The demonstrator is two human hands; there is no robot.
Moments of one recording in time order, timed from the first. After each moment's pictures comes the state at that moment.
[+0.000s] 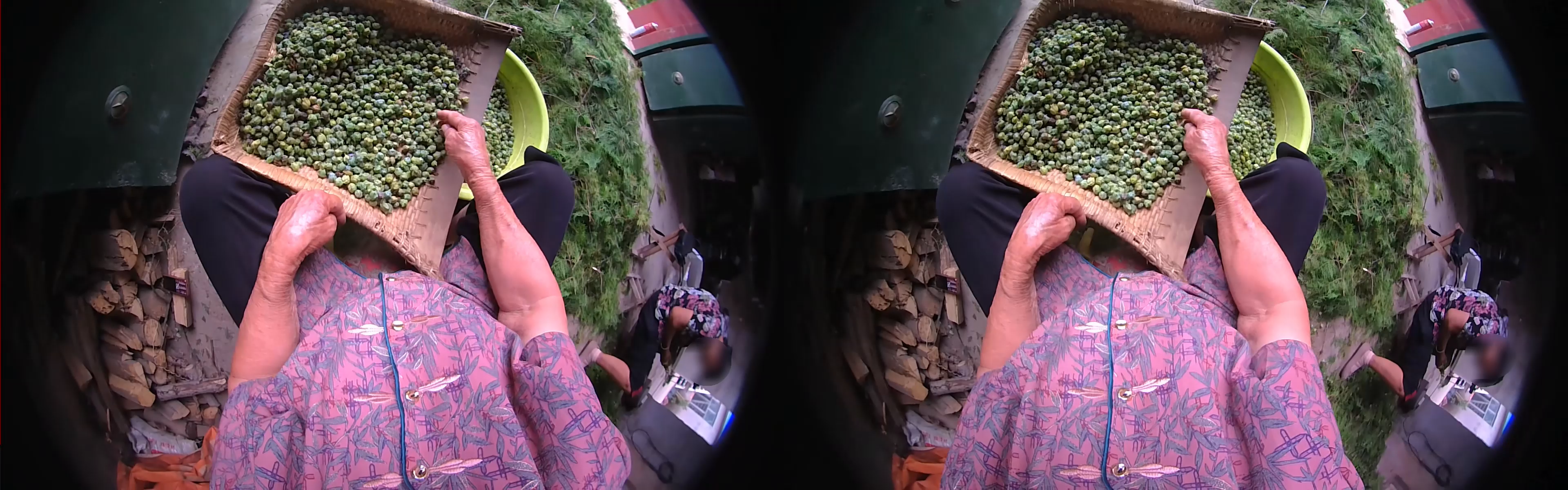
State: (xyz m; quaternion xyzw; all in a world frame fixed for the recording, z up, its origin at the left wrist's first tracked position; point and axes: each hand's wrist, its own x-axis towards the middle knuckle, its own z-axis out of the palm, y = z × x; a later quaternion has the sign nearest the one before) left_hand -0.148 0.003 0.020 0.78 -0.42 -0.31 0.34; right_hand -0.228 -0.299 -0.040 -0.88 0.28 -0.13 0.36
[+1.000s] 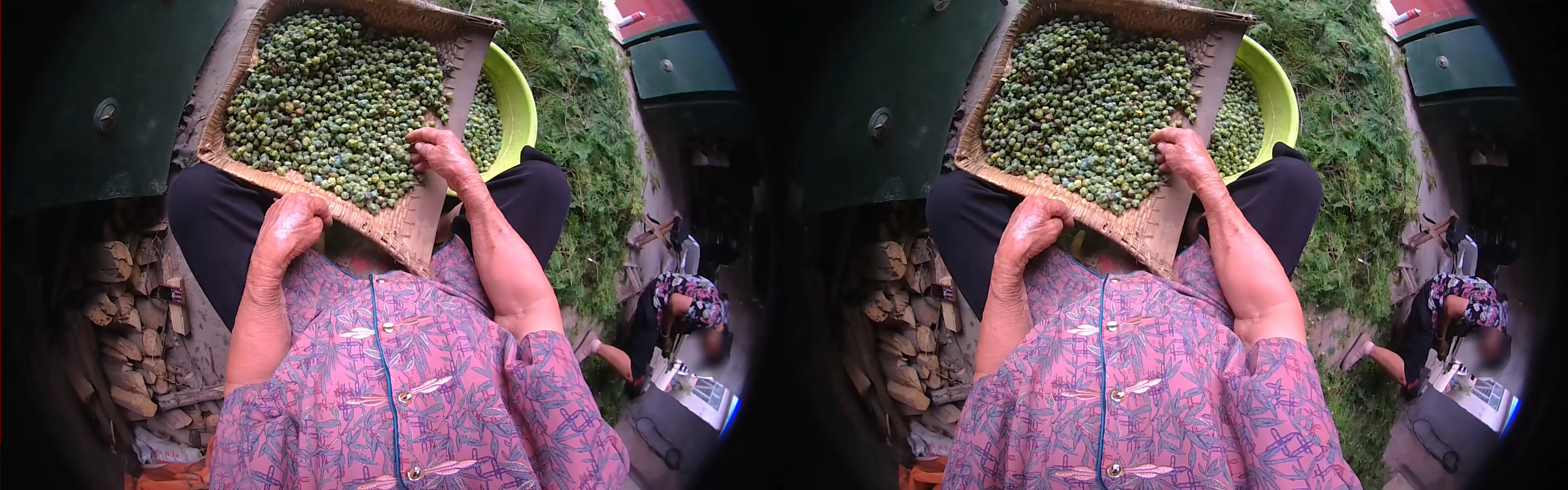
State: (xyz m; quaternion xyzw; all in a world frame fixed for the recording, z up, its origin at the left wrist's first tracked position) left_hand -0.151 0.004 0.021 0.76 -0.42 -0.26 0.41; right_hand -0.245 -0.283 -0.032 -0.69 0.34 0.06 0.63
